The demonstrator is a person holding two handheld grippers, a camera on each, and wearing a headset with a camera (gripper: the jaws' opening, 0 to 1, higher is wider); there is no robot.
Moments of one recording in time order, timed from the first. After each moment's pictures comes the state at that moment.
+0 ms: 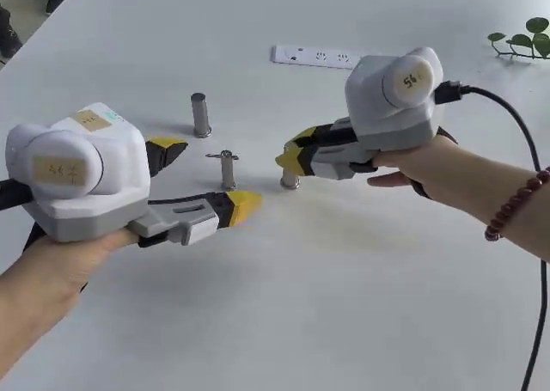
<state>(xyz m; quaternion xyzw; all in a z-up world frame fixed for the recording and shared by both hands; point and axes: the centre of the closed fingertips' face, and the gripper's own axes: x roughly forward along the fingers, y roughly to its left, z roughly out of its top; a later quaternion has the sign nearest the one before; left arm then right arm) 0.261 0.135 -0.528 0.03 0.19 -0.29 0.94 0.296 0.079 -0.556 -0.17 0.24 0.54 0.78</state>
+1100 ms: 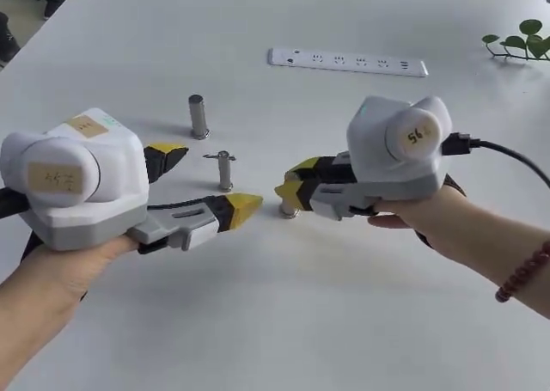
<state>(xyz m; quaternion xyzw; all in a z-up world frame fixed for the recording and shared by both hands) 0.255 0.132 -0.525 0.03 0.19 -0.29 0.94 0.272 0.074 -0.564 -0.17 0.23 0.52 0.80</state>
